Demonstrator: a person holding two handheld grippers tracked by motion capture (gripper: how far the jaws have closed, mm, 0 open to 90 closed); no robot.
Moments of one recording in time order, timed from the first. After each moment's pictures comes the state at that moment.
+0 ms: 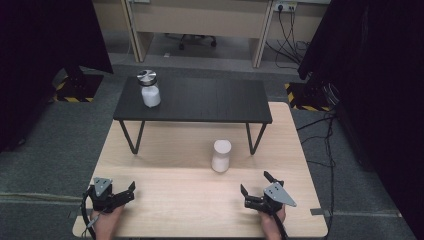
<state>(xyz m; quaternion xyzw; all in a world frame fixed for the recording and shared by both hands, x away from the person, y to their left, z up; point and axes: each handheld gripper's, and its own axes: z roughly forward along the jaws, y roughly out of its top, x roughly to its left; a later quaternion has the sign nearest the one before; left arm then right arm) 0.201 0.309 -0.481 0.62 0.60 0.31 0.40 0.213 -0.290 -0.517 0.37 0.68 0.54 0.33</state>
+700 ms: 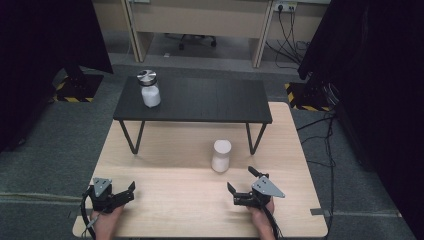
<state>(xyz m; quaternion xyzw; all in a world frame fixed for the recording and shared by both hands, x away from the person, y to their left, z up) 0.201 0.311 -0.482 0.62 0.60 0.31 0.40 0.243 -0.277 -0.515 0.33 0.70 0.57 0.28</state>
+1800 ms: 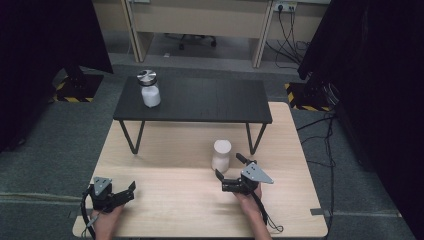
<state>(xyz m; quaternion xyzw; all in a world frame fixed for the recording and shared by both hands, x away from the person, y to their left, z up) 0.205 0.315 -0.481 0.62 0.60 0.30 0.40 0.283 -0.248 -0.512 0.31 0.67 0.62 0.27</state>
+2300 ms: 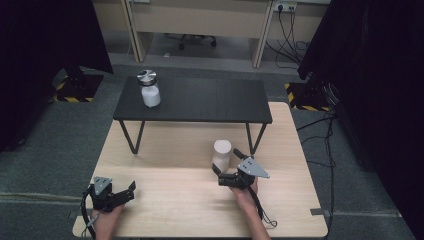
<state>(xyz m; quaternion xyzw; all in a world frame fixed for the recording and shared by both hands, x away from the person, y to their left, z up) 0.206 0.315 -0.481 0.62 0.60 0.29 0.40 0.294 -0.236 -0.508 0.32 0.67 0.62 0.27</state>
